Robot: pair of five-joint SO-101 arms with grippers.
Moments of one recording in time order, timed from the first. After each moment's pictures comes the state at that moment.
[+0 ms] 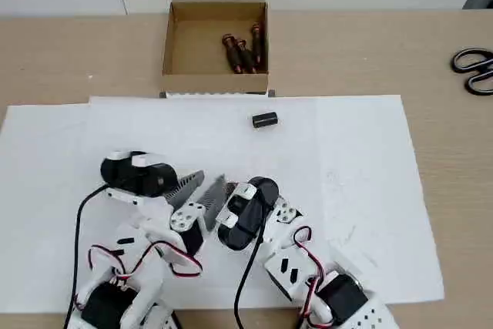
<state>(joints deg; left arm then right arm) 23.9 -103.2 80.0 57.6 25.5 -42.2 -102.2 91.2 40.9 14.5</state>
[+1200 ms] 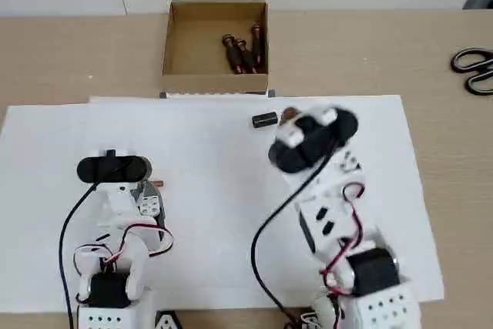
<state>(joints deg) -2.5 -103.2 94.7 57.6 9.1 -19.8 -72.6 57.9 36.5 11.3</state>
